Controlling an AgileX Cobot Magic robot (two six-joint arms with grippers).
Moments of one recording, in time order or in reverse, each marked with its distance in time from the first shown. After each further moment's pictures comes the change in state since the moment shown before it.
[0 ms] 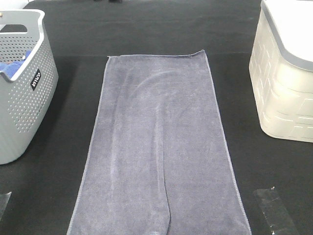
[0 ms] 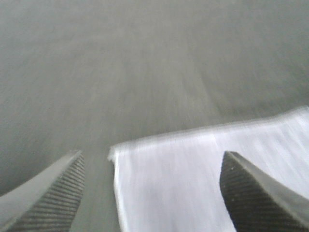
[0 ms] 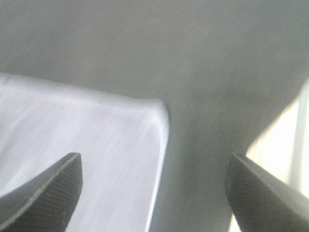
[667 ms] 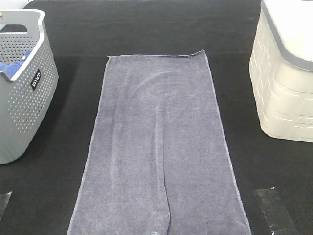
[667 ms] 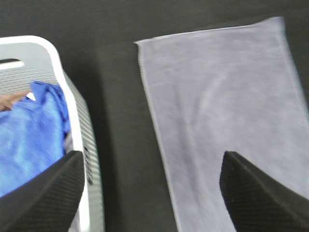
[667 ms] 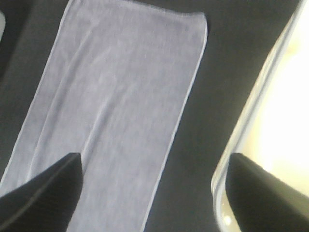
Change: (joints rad) left arm -0.012 -0.469 0.091 -0.123 0.639 0.080; right arm 0.000 -0.421 0.189 0.136 0.396 -0.087
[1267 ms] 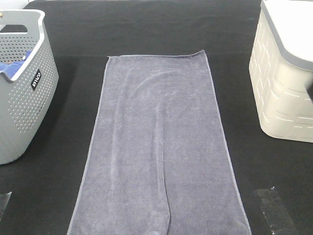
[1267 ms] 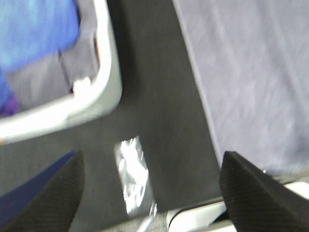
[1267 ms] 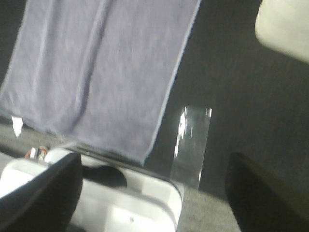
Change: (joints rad) left arm 0.000 -0.726 0.900 -0.024 0.010 0.007; right arm 0.000 -0.656 0.867 0.076 0.005 0.000
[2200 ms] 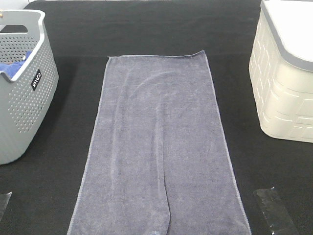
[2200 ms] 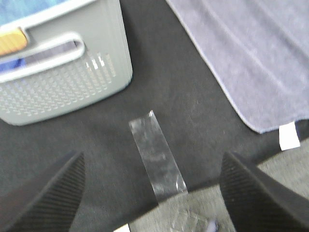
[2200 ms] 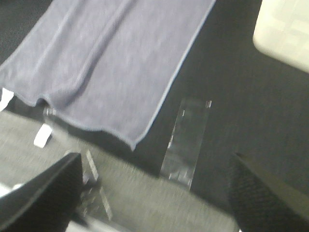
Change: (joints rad) left arm 0.000 -0.961 0.525 0.008 0.008 0.175; right arm 0.000 -0.813 0.425 0.003 -0.034 -0.110
